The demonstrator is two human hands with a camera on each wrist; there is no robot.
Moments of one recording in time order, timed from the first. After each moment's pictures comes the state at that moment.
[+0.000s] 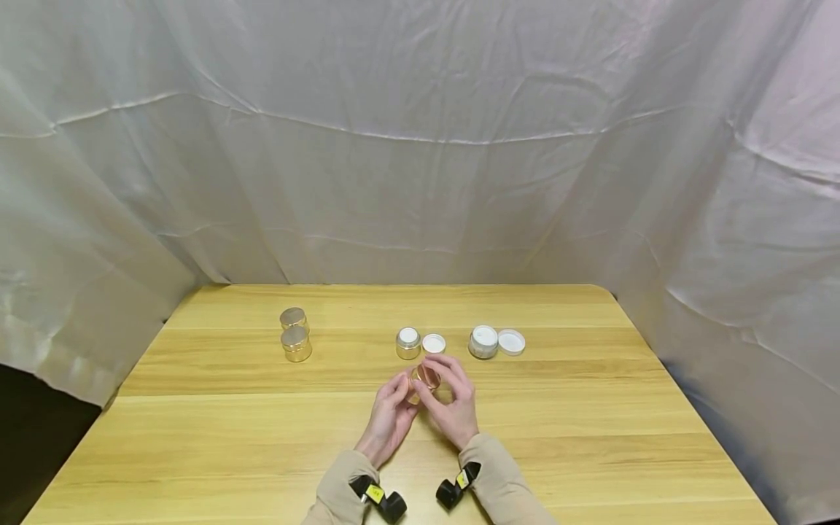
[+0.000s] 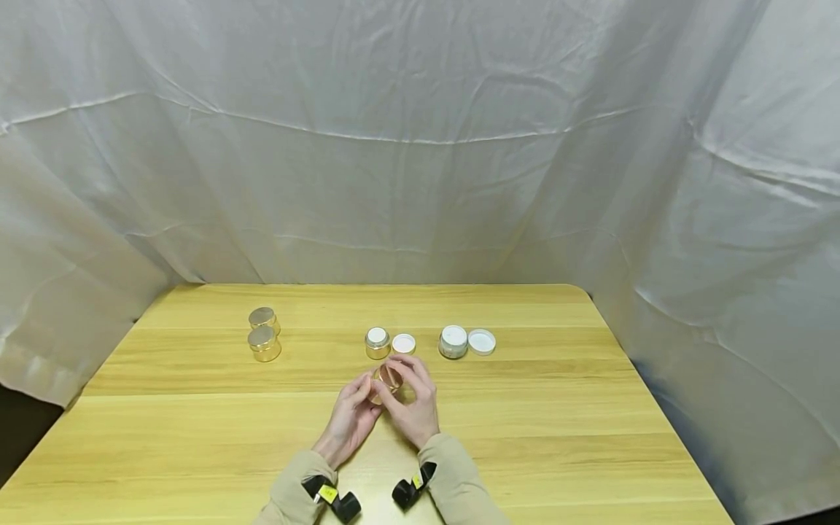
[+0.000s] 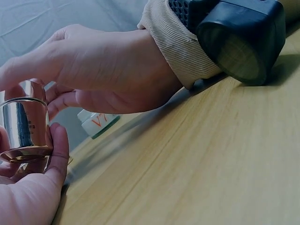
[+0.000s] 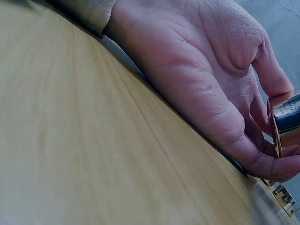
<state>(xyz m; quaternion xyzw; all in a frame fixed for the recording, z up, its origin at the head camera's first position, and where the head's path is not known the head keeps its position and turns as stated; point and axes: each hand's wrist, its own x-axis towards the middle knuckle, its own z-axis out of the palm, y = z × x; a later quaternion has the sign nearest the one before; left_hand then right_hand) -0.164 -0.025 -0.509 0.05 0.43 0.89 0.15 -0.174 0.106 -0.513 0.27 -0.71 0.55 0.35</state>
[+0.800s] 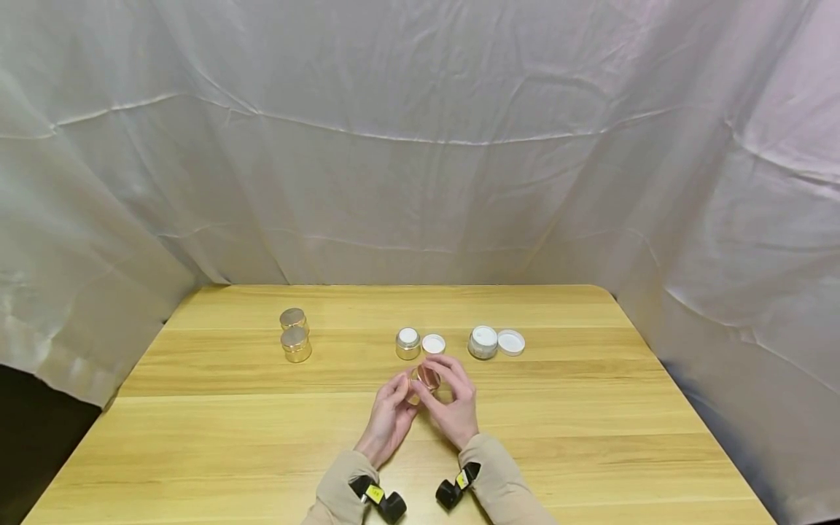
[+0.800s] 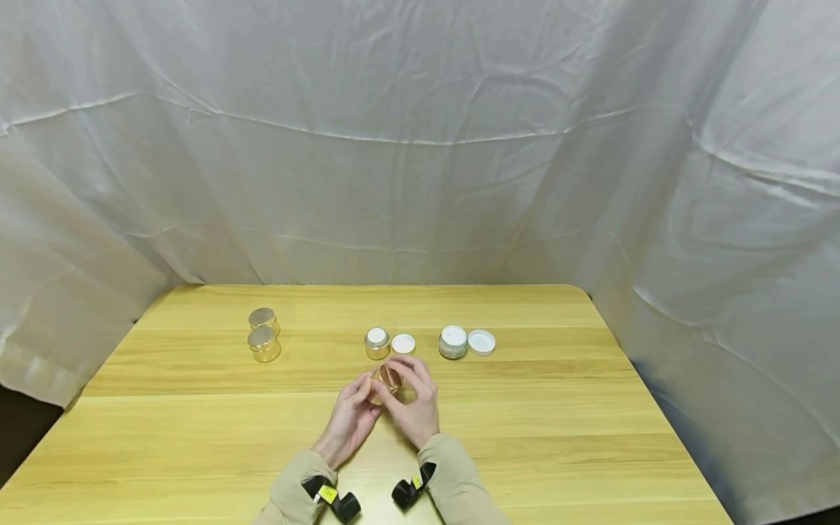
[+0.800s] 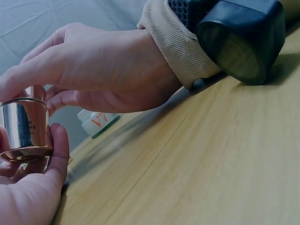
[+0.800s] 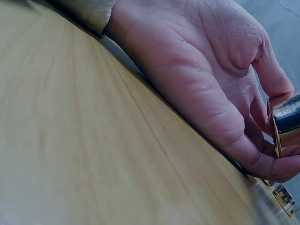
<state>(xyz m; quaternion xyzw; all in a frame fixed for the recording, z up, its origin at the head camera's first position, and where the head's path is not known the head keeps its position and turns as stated) -0.163 -0.026 -0.507 0.05 0.43 0.89 0.15 -0.177 0.109 -0.518 0.28 -0.70 0.56 0.35</state>
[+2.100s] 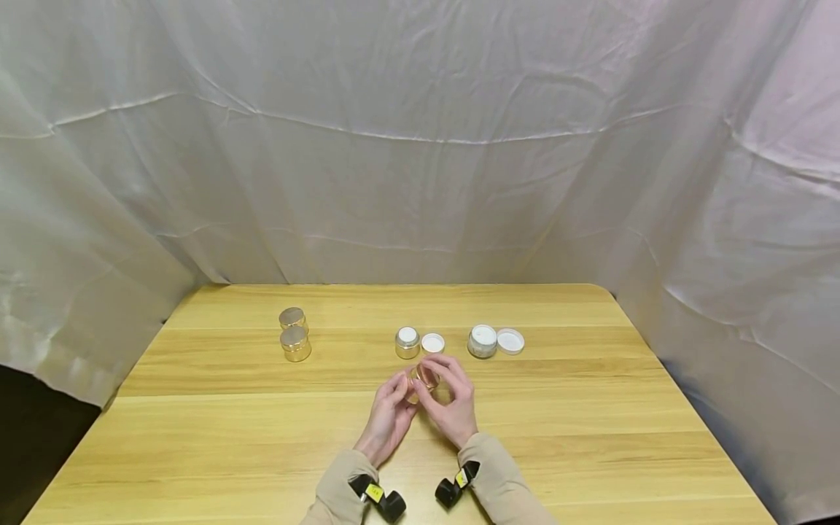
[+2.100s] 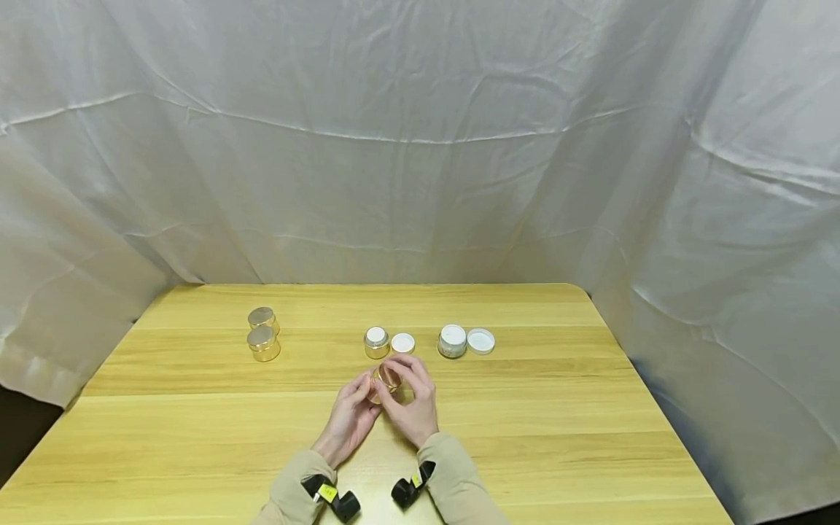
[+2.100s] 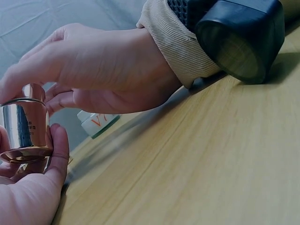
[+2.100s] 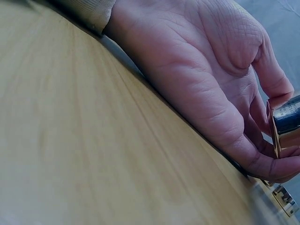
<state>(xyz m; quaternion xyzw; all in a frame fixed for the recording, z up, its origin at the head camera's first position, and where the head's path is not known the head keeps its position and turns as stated) -0.163 -0.025 -0.507 0.05 0.43 0.89 0.15 -0.178 0.109 -0.520 0.28 -0.70 0.55 0.36</state>
